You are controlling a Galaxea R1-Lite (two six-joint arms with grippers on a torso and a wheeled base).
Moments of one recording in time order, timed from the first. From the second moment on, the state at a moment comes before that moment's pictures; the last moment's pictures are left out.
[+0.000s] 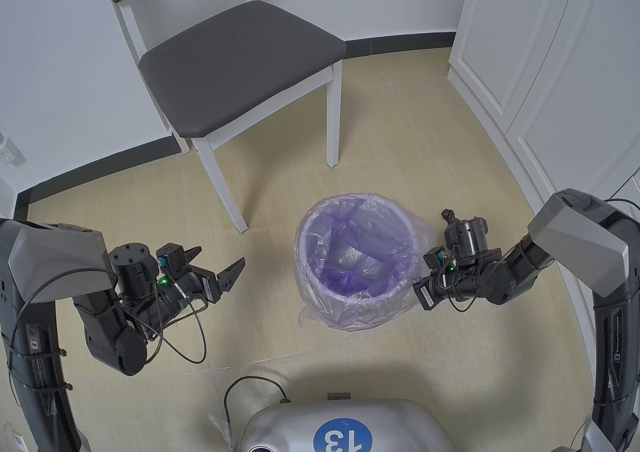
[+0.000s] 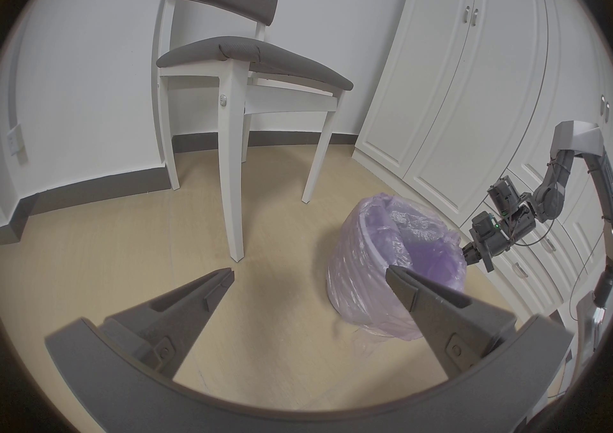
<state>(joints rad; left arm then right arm) -0.19 2.24 -0.53 -1.55 -0.24 -0.03 0.30 2.42 -1.20 -0.47 0.12 -0.31</state>
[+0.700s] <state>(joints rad) -0.18 2.26 -0.53 -1.55 -0.24 -0.03 0.24 2.53 -1.36 -0.37 0.17 -0.31</state>
